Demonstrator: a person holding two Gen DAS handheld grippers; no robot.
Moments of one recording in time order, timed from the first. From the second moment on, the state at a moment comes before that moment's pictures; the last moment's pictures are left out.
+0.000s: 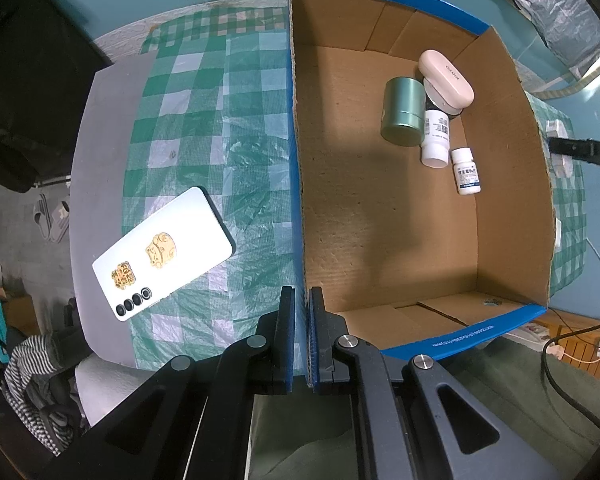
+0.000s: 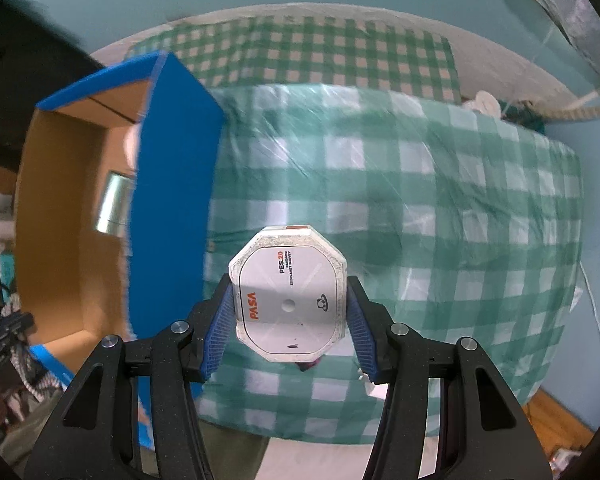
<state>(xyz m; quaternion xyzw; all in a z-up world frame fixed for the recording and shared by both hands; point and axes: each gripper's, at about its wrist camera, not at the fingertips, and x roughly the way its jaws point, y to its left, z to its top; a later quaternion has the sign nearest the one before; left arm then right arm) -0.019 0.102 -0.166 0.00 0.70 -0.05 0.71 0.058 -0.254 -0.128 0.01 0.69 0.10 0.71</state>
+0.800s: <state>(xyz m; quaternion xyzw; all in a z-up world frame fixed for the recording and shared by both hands) -0.021 0.102 -0.163 0.00 0.70 -0.05 0.71 0.082 -0.149 -0.107 -0.06 0.65 0.21 0.72</state>
